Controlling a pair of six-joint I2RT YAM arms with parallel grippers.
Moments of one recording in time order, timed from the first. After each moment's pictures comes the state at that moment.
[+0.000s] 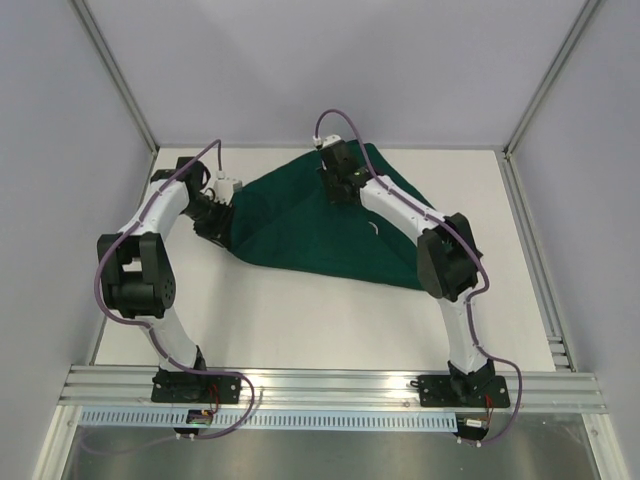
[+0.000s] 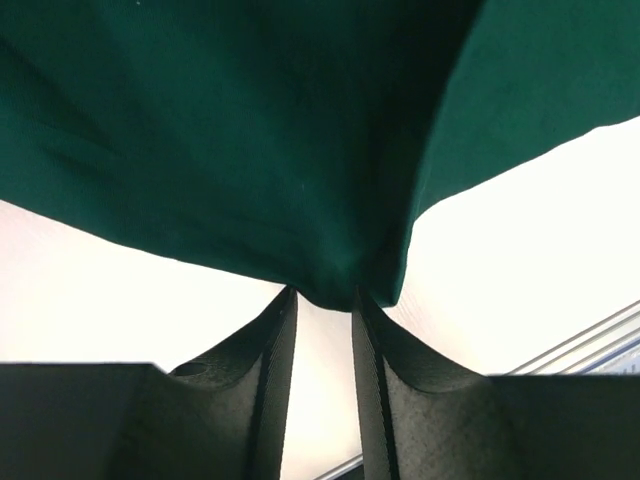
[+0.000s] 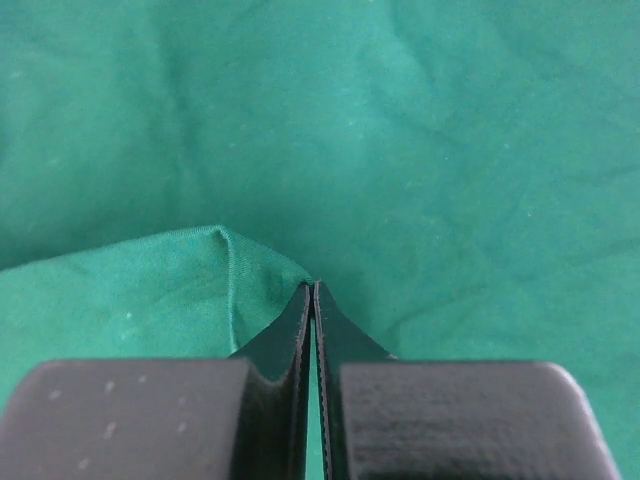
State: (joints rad) left arm 0.01 1.79 1.43 -1.04 0.38 0.40; right arm 0.59 2.16 1.90 -0.52 0.23 0.11
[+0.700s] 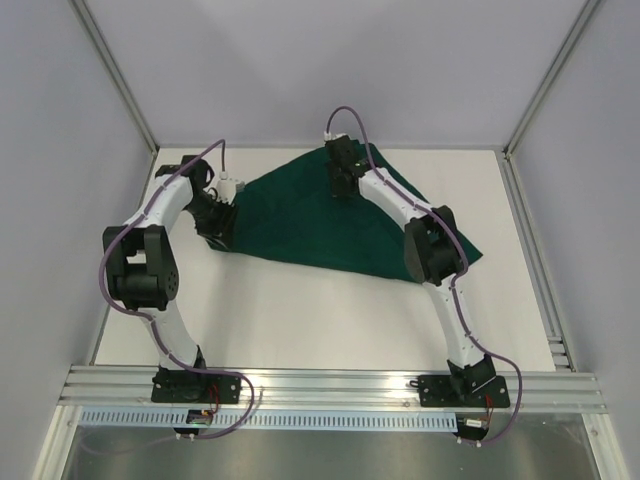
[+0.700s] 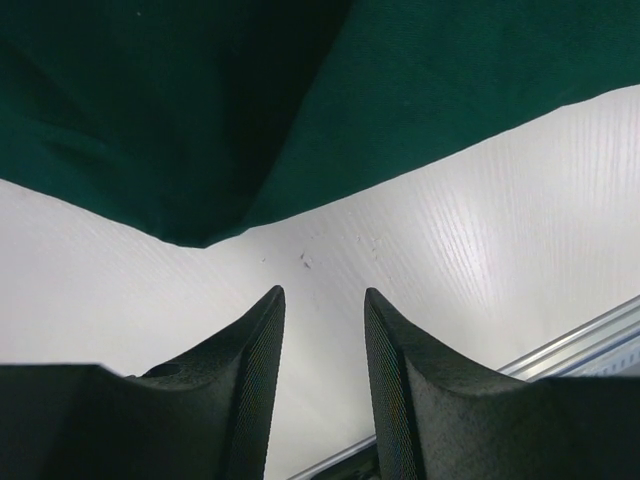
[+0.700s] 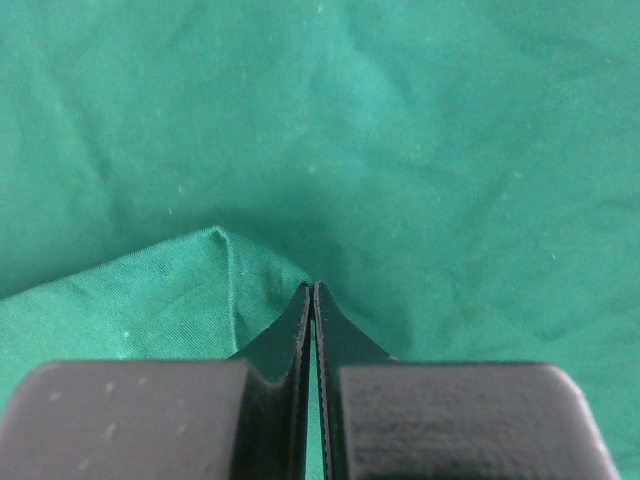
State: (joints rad) left arm 0.01 1.85 1.49 -1.09 0.35 0.40; right arm 0.51 2.40 2.15 -0.60 0.20 0.18
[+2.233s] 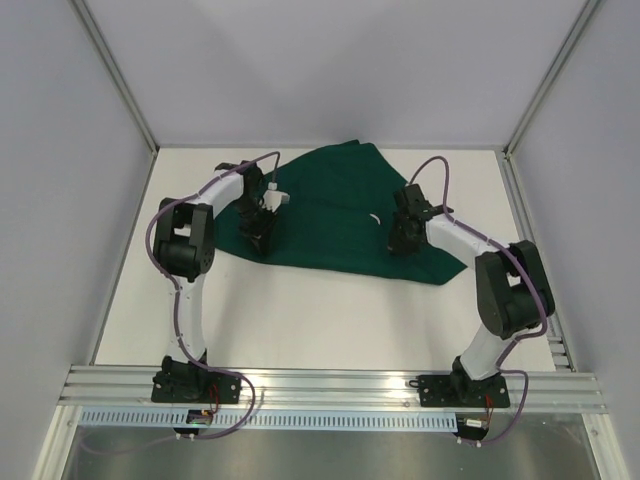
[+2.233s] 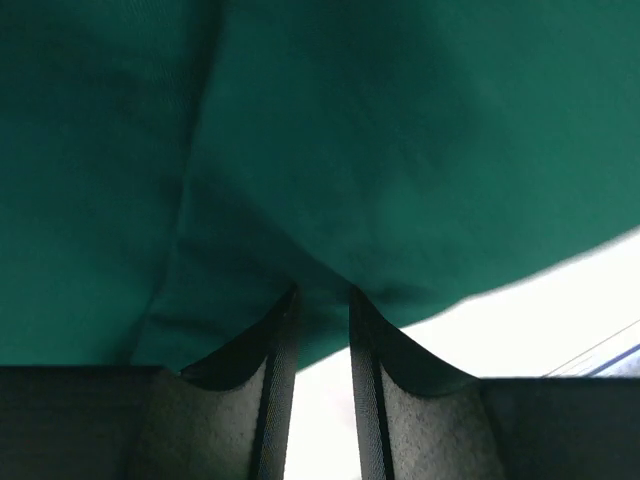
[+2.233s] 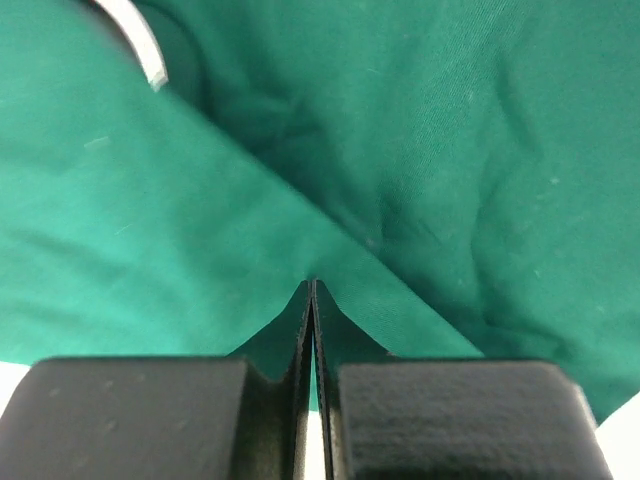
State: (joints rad) left arm -0.22 2.17 1.72 -1.11 0.35 0.37; right arm 0.34 1.69 1.11 -0.52 0.05 0.56
